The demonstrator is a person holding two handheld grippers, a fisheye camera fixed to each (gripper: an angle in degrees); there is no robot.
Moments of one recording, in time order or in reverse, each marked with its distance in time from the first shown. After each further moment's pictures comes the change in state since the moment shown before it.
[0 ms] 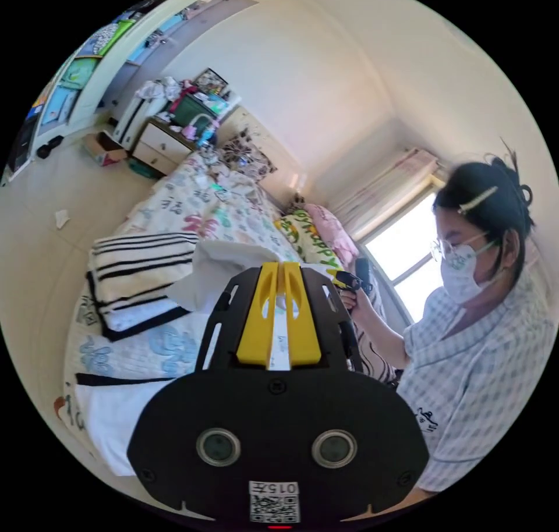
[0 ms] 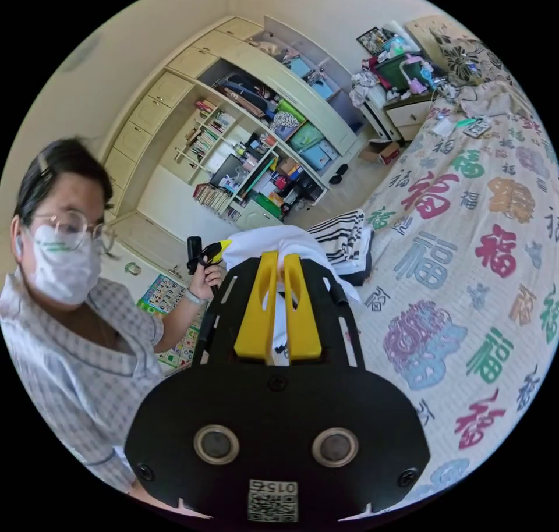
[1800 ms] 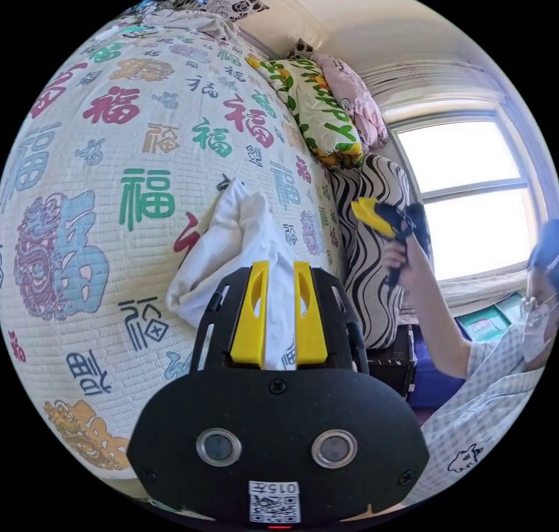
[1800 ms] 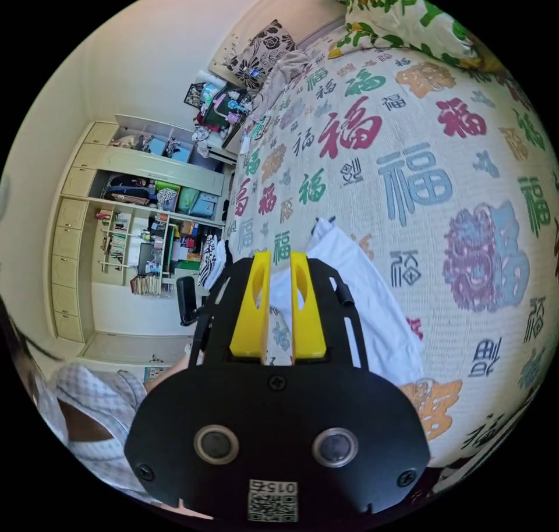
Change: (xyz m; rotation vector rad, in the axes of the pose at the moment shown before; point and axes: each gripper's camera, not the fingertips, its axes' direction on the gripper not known) left arm -0.041 0.282 0.666 -0.632 -0.006 -0.116; right arm 0.267 0.279 -0.404 0.166 0.309 0.583
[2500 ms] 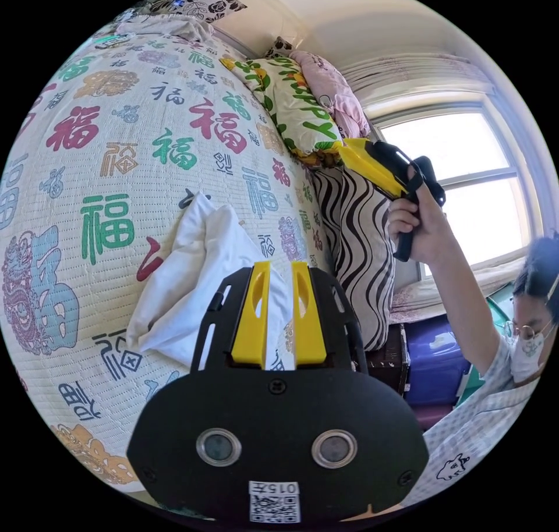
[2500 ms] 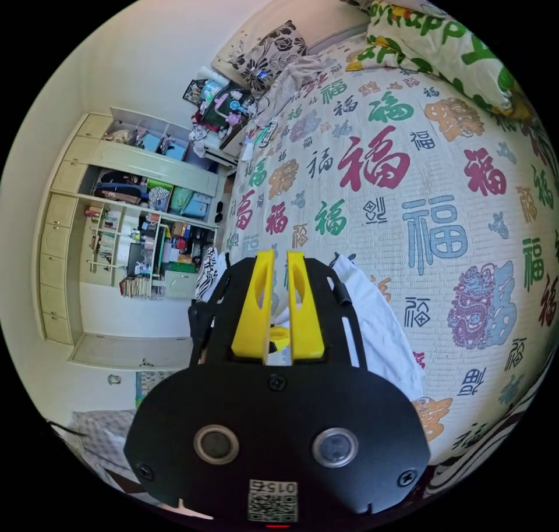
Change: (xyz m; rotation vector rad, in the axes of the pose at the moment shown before) left arm -0.044 -0.011 0.075 0.009 0.024 0.055; right arm -0.020 -0.066 0.014 0.003 0.092 -0.036
